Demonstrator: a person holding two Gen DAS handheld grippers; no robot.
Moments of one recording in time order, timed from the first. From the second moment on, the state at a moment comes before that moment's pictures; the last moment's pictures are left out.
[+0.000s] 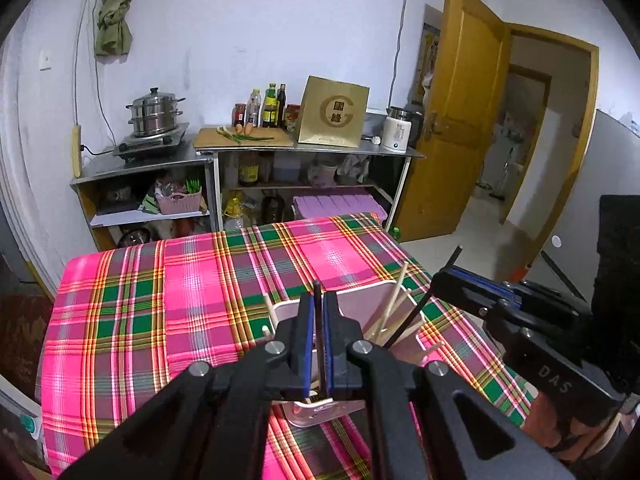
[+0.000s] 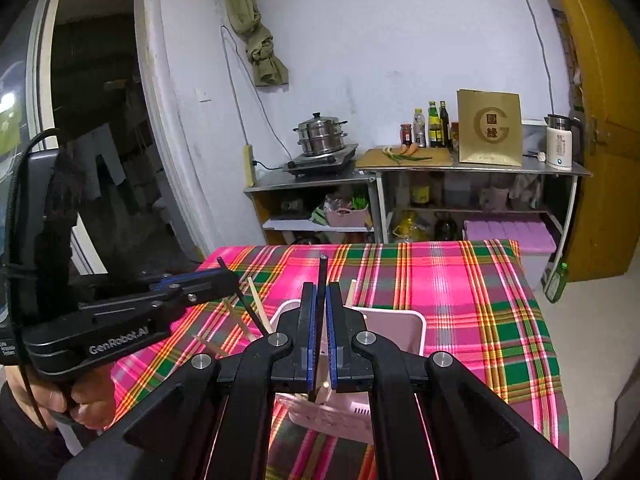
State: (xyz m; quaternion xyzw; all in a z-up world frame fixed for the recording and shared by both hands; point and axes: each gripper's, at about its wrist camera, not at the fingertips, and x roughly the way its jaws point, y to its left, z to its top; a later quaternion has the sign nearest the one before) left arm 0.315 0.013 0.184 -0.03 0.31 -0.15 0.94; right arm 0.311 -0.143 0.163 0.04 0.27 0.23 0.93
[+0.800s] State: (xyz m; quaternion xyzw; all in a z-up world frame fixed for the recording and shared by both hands) left arm 0.205 0.032 0.191 -0.03 0.24 -0.13 0.96; right arm 0.210 -0.174 0.160 0.03 0.23 0.22 0.95
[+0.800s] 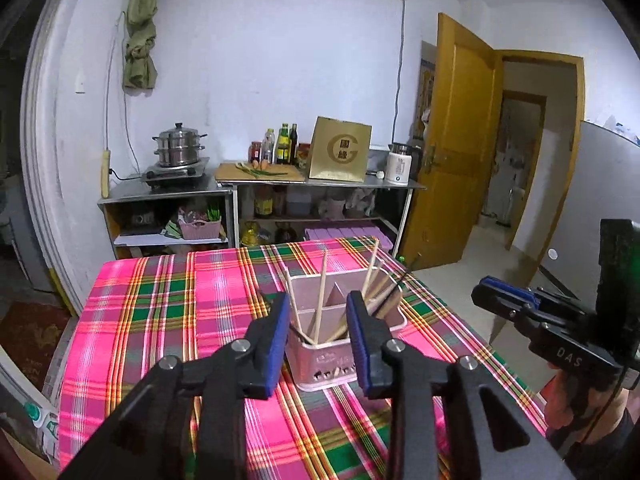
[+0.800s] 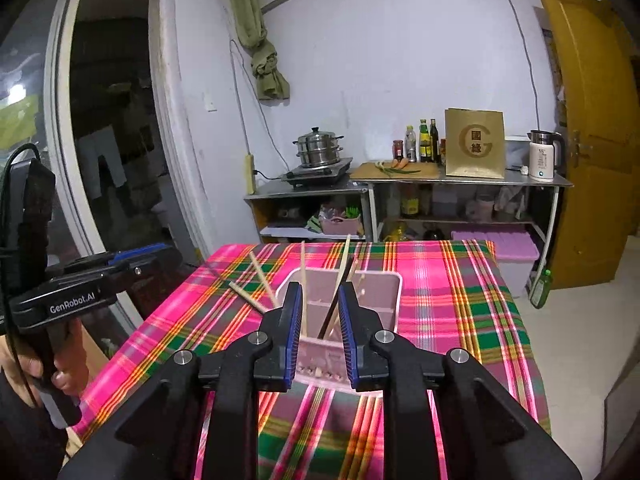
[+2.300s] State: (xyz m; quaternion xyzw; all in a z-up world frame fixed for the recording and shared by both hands) left arm 0.045 -0.003 0.045 -0.04 0.26 -0.07 0.96; right arm 0.042 -0.176 0.032 0.00 0.26 0.17 0.95
